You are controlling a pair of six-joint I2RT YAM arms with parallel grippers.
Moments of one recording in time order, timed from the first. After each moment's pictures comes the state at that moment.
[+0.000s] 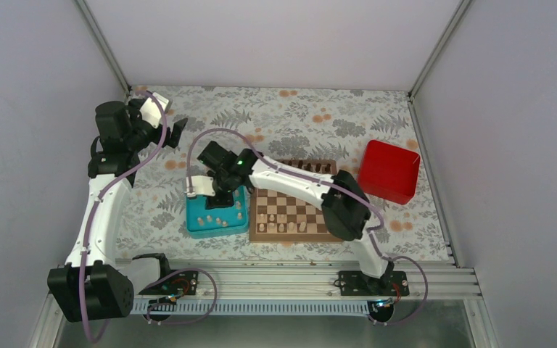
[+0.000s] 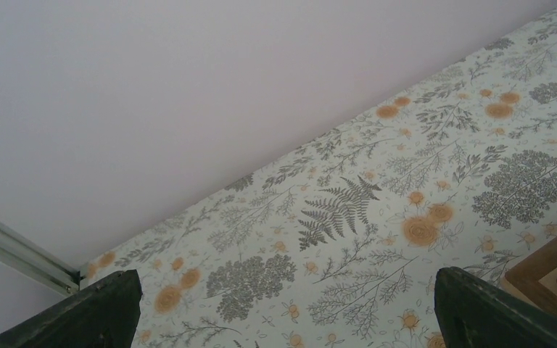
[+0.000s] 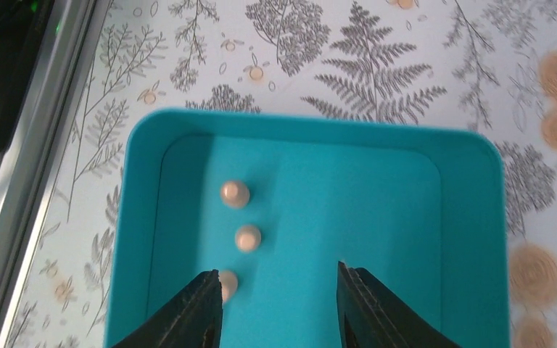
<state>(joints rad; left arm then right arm) 0.10 1.11 1.04 -0.28 0.43 0.41 1.07 2.10 1.83 -0.78 -0.30 -0.65</state>
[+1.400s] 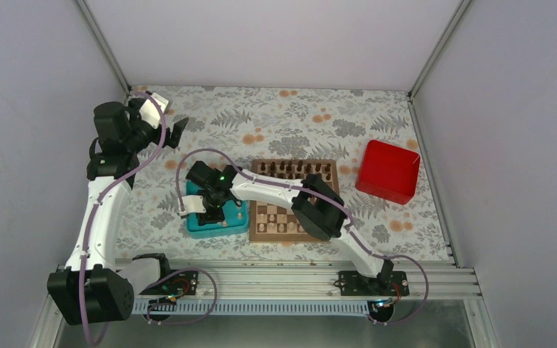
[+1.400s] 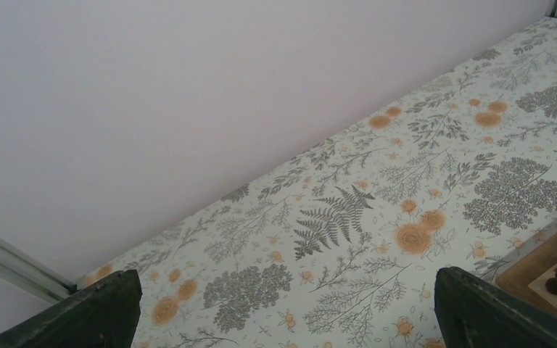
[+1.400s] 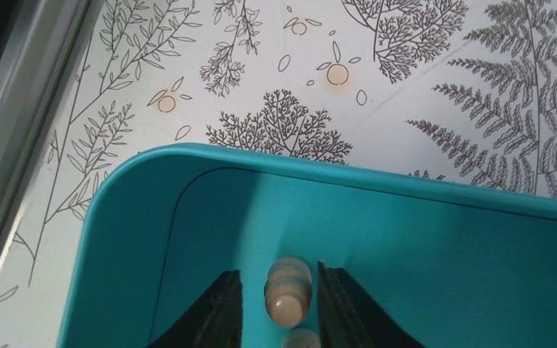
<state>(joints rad) 0.10 1.09 1.04 -0.28 0.46 0.41 1.13 2.34 1.93 -0.73 -0.38 -0.68</state>
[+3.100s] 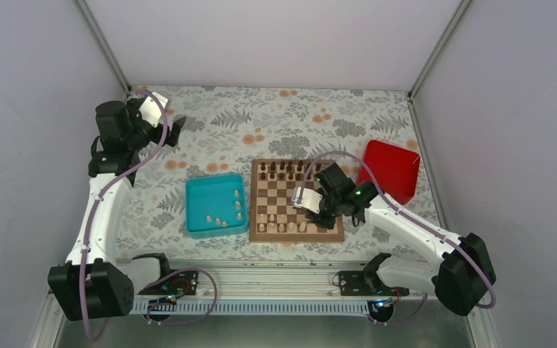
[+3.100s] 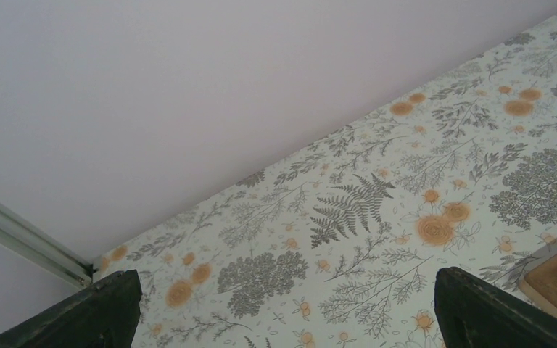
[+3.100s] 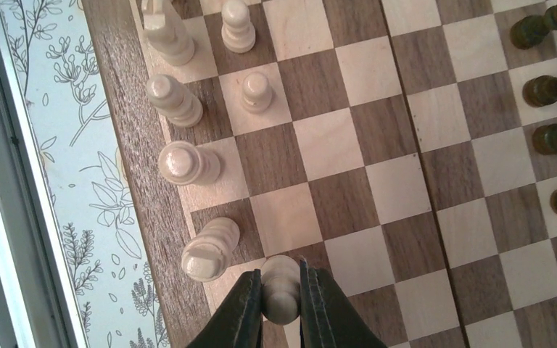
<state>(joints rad) 0.10 1.12 1.04 -0.27 0.41 0.41 0.69 1.15 0.76 -0.74 -0.21 -0.62</state>
